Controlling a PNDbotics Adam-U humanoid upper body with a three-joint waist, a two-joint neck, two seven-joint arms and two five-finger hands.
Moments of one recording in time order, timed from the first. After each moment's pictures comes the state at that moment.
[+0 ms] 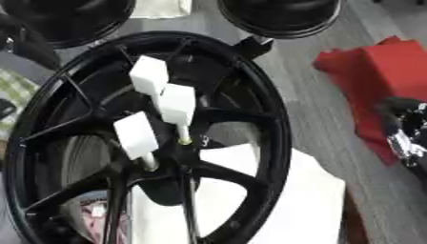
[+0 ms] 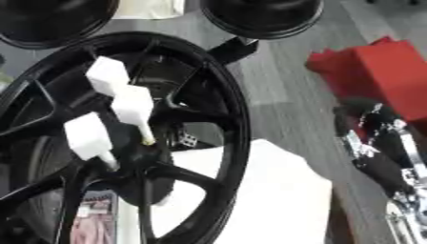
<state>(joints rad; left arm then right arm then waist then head) -0.81 1.14 -0.27 -1.94 -0.12 -0.22 -0.89 0.04 -0.33 -0.13 -1.98 -0.14 -0.16 0.04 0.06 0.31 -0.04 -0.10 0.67</state>
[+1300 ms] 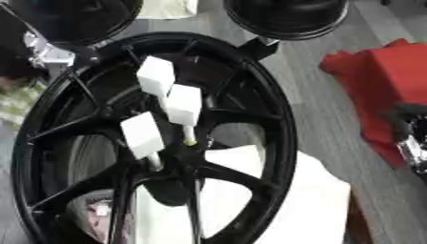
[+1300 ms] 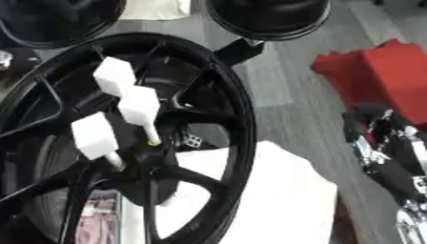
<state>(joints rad) -1.14 0.83 -0.44 -1.57 -0.15 -0.15 -0.89 0.04 -0.33 -0.12 -1.98 -0.14 -0.15 0.05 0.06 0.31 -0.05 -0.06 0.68</state>
